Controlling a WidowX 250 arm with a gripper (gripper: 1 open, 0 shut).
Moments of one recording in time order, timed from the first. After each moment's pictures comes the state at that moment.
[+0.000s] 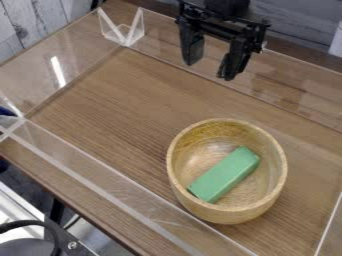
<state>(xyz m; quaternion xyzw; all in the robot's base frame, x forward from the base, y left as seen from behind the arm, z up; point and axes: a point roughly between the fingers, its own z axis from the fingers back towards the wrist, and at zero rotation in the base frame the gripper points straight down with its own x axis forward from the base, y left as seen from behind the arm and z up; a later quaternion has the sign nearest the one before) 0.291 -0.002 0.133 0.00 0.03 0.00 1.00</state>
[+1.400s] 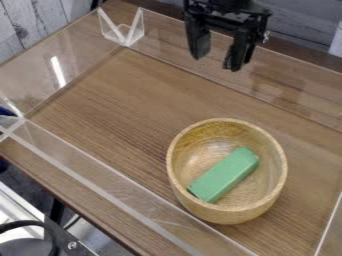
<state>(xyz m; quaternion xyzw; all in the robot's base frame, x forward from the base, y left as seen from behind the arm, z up) 0.305 0.002 0.131 -0.04 0.02 -0.01 1.00</state>
